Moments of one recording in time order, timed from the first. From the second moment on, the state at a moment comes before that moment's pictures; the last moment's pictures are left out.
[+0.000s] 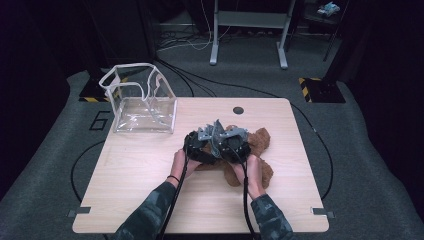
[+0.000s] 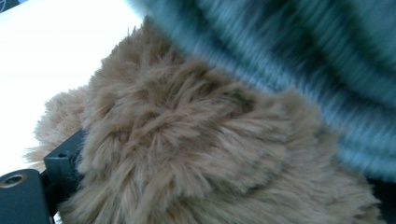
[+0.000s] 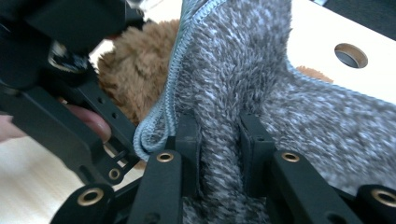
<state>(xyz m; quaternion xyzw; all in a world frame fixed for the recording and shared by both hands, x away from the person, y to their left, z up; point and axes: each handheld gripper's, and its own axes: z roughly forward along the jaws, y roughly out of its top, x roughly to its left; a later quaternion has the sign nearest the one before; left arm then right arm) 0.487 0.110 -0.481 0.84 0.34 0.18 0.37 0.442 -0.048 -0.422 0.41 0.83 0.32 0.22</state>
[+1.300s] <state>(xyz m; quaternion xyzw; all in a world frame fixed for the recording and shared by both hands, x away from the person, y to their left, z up) 0.489 0.110 -0.480 0.85 0.34 0.17 0.37 0.413 -0.149 -0.421 0.48 0.77 0.37 0.21</state>
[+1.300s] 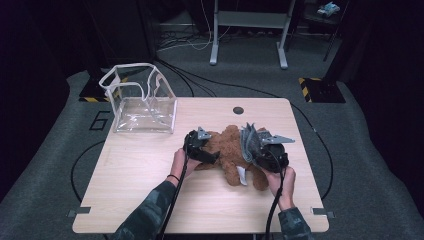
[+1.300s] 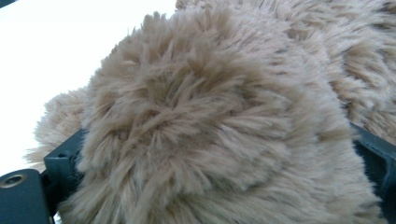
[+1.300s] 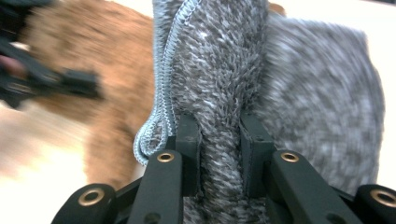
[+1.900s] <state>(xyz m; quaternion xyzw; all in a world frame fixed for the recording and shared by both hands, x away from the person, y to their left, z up) 0.489 0.110 -0.480 0.85 0.34 0.18 0.37 0.433 -0.069 -0.434 0.44 0.80 0.35 0.19</state>
